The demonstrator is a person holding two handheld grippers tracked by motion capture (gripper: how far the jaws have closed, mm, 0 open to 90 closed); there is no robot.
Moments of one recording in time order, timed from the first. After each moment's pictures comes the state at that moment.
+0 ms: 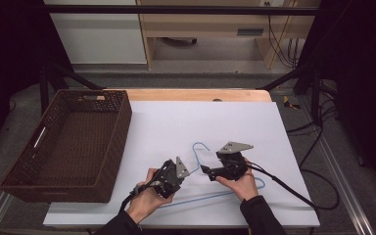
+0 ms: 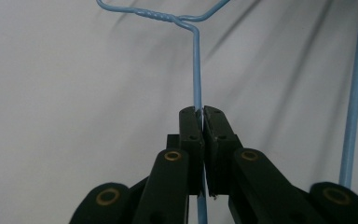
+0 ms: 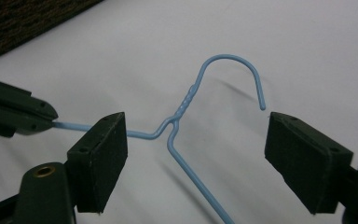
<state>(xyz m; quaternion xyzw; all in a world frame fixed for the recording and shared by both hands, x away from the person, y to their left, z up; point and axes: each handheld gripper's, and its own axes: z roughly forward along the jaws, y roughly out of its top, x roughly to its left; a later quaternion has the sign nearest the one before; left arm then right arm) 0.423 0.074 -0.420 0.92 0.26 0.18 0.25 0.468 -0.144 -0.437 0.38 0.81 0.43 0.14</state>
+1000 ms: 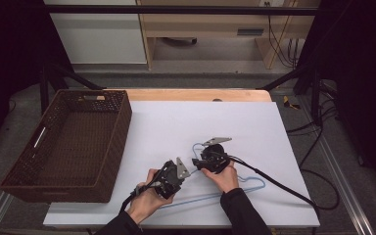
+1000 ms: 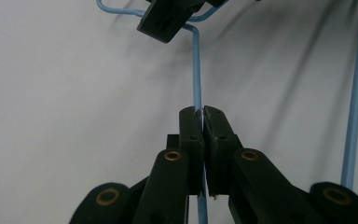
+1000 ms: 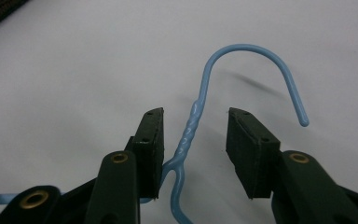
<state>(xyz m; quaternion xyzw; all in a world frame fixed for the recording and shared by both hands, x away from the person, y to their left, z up) 0.421 0.073 -0.422 0.92 0.26 0.18 0.25 0.500 -0.102 -0.461 0.45 0.80 0.37 0.11</state>
